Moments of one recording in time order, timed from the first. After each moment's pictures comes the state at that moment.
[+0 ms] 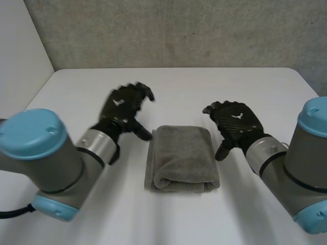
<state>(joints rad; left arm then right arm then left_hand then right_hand) 4.15 -1.95 -1.64 3.57 -1.47 3.01 2.01 -1.28 1.68 -0.16 1.44 2.95 0.32 0.32 0.33 0.33 0.11 0.24 0.26 0.25 0.26 0.06</state>
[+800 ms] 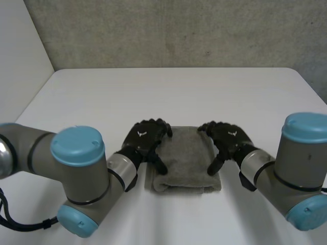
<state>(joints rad) 4.07 -2.11 -1.57 3.46 -1.47 3.03 1.97 -1.14 1.67 -0.19 1.35 3.12 0.29 0.29 0.29 0.30 0.08 0.23 0.26 0.25 0.26 0.06</state>
